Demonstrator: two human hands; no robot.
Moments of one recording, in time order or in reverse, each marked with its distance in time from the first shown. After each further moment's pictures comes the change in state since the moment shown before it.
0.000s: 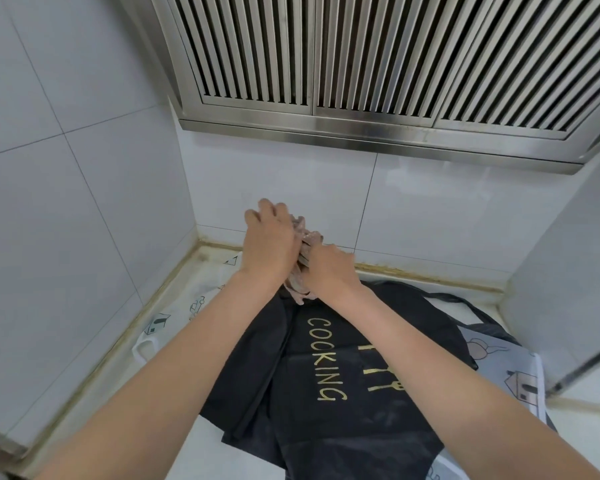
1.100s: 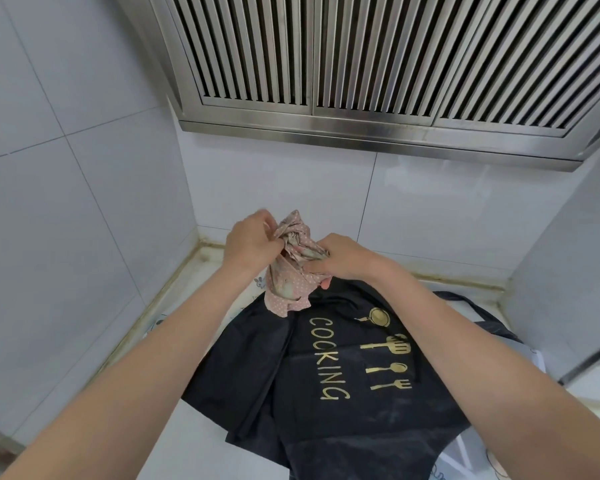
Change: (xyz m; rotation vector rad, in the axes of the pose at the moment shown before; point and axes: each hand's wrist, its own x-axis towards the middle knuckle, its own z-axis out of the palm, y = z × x) left_hand 0.001 -0.031 -0.007 -0.813 -0.204 -0.361; right_hand 0.026 0.036 -0.010 0.518 -0.310 -0.122
